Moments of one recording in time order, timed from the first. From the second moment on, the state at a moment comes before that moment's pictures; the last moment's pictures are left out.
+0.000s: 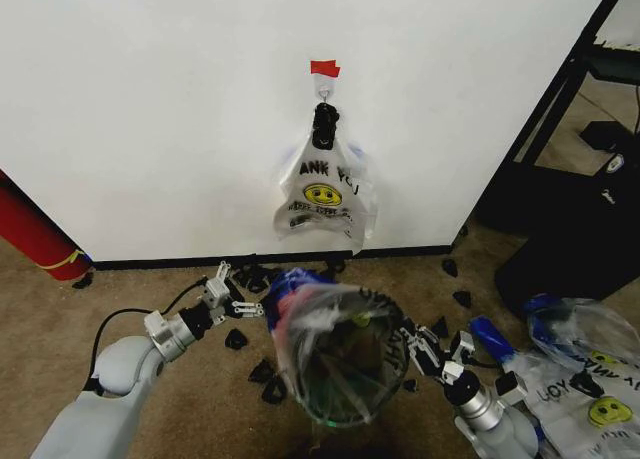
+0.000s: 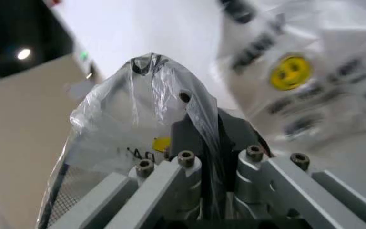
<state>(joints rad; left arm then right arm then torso) 1.23 -1.05 -0.51 -1.74 -0.48 -0.29 0.58 -1.38 1.15 0.38 1.59 1.20 0.23 -1.01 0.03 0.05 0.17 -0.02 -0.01</state>
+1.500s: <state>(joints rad) 1.25 -1.16 0.11 -2.24 -0.60 0.32 -0.54 -1.37 1.22 0.29 1.68 1.02 0.42 -0.63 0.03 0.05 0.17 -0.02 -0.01</state>
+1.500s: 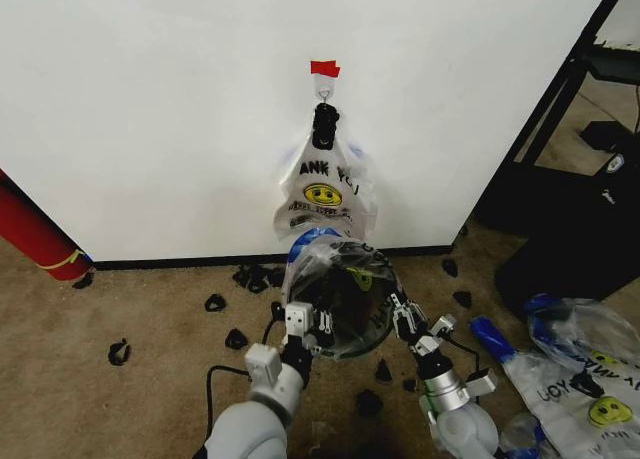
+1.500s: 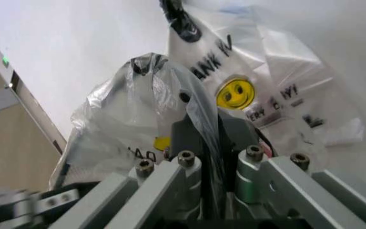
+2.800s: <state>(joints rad) 0.83 -1.27 0.37 -1.88 -0.69 0.37 -0.98 -1.34 1.27 0.28 1.66 0.99 0.44 -0.63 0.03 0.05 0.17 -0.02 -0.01</state>
